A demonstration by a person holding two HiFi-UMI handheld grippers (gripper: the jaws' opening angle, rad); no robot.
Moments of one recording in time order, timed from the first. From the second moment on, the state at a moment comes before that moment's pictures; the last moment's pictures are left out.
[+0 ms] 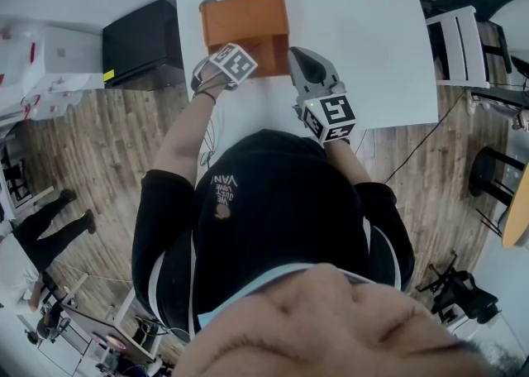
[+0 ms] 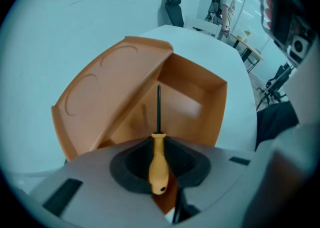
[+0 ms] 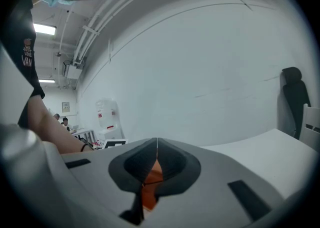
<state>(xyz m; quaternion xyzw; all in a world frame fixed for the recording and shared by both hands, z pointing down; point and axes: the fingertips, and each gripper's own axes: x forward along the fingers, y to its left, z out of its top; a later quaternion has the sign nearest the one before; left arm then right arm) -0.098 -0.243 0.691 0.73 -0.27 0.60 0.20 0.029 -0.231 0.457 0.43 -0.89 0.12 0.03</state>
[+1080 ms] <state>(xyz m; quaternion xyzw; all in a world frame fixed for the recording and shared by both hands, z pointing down) -0.083 -0.249 0.612 0.81 -0.35 0.45 0.13 0.015 -0.209 0.441 0.42 -0.90 0.09 0.04</state>
